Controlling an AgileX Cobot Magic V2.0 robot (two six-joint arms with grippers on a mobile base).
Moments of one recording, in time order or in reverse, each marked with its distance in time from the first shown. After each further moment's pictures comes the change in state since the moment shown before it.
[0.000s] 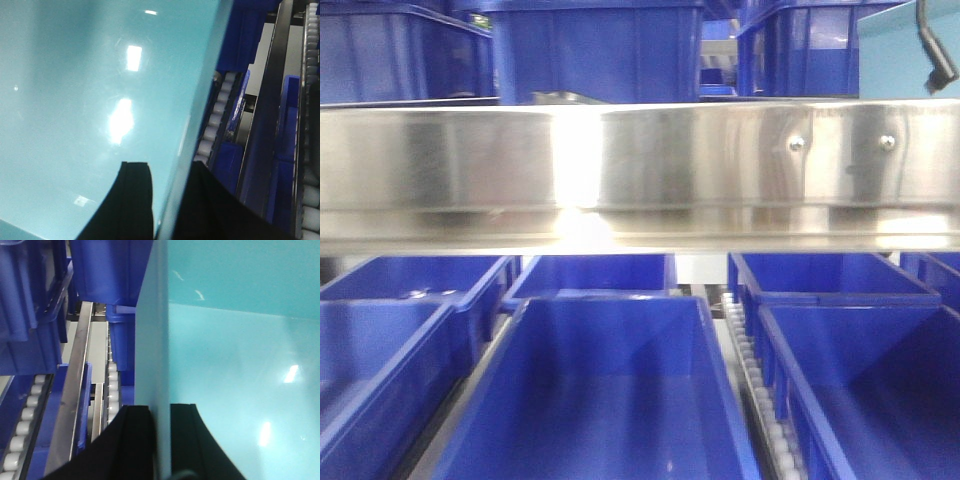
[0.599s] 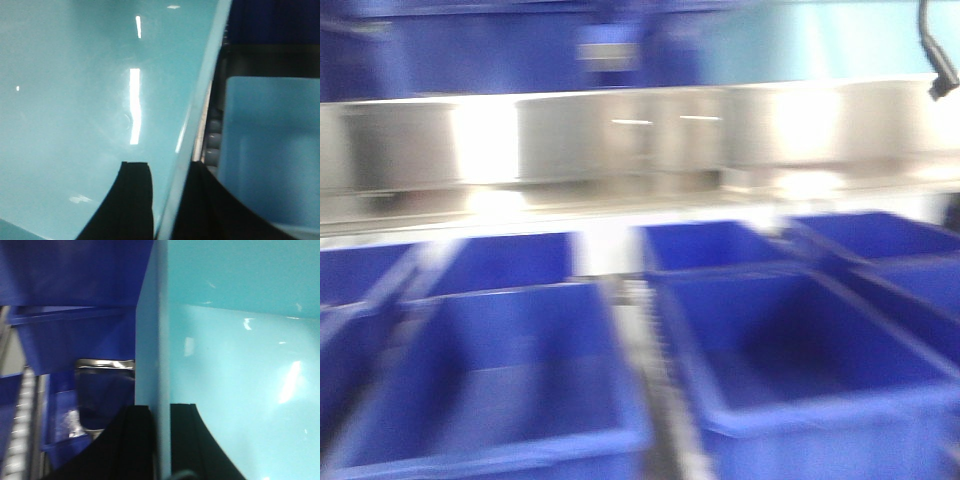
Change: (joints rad) left arm 0.000 0.000 0.000 0.002 -0.002 0.000; right arm 0.000 0.002 0.000 0.004 -0.008 0.000
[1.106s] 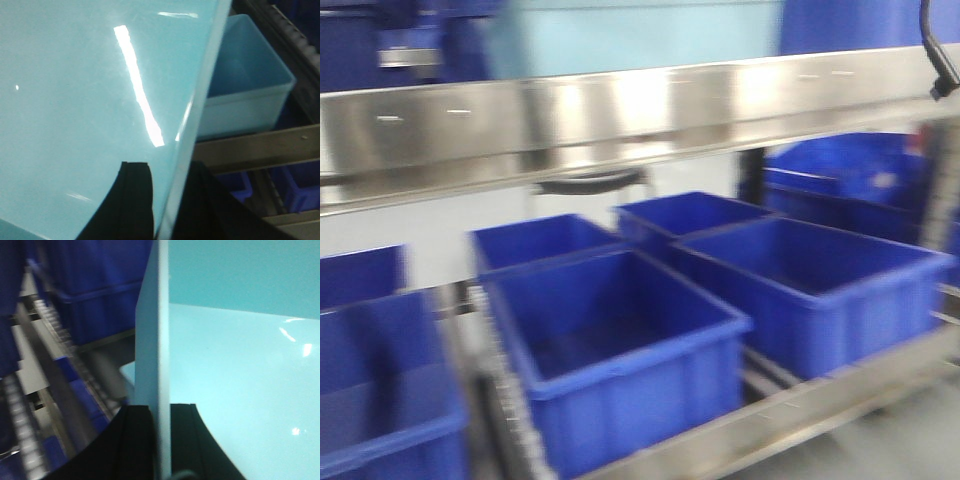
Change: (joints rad) left arm 0.000 0.000 0.000 0.000 -0.002 0.000; right arm 0.000 0.000 0.000 0.000 0.000 0.000
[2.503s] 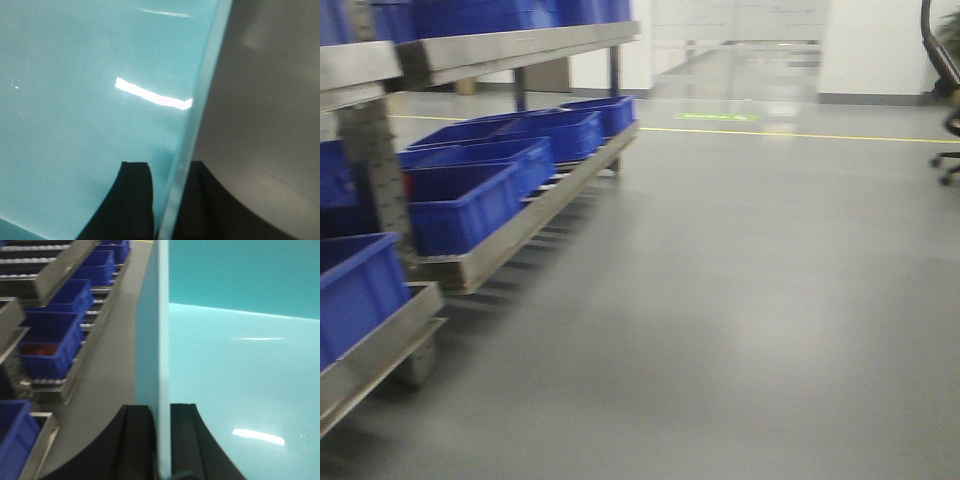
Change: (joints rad) left arm 0.000 0.000 0.000 0.000 -0.006 0.002; right arm 0.000 0.000 0.000 -0.002 0.000 -0.001
